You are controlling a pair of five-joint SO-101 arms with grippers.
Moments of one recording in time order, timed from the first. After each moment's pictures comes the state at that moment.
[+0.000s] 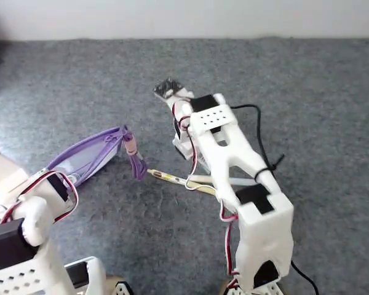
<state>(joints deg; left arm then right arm) -23.5 -57.8 25.8 99.4 22.5 -23.5 23.1 -12.7 77.8 18.1</state>
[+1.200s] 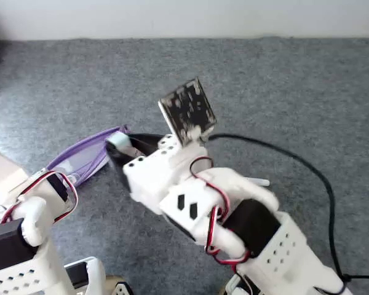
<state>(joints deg) -23.5 -57.8 25.8 99.4 22.5 -53.0 -44.5 19.3 48.3 -15.9</state>
